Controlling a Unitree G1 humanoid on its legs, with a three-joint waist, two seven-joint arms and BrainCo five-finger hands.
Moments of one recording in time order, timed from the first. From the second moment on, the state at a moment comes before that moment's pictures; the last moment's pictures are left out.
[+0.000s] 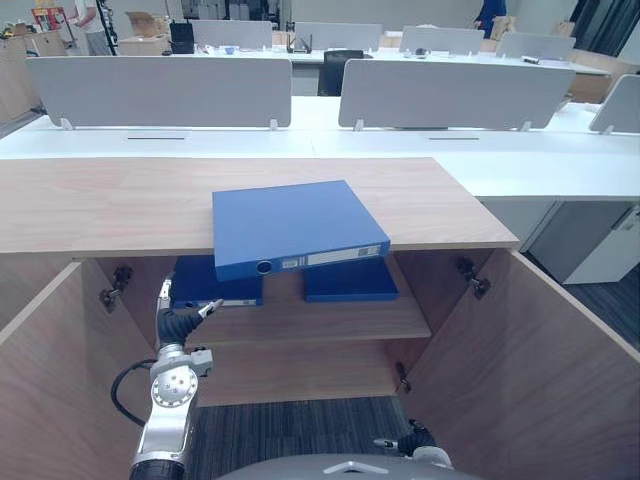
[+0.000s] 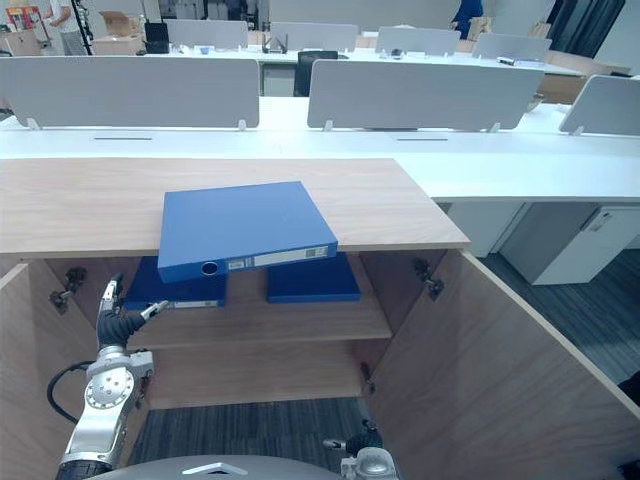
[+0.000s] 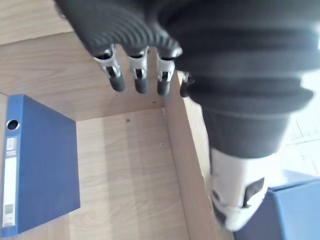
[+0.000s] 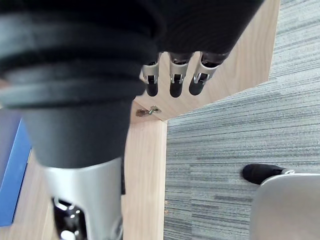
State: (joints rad) left arm 0.16 0.09 0.07 0.13 0.09 -0.13 0.32; right arm 0.06 -0.06 -0.12 1.08 -0.20 -0.02 -0.22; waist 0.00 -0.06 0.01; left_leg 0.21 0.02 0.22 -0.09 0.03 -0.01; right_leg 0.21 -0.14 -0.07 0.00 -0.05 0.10
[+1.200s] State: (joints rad) left arm 0.15 0.16 0.10 -0.03 0.18 -0.14 0.32; right arm 0.11 -0.09 -0.10 1.12 -0.24 0.00 -0.22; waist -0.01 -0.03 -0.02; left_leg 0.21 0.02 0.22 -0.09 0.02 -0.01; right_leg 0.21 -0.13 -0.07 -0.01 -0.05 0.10
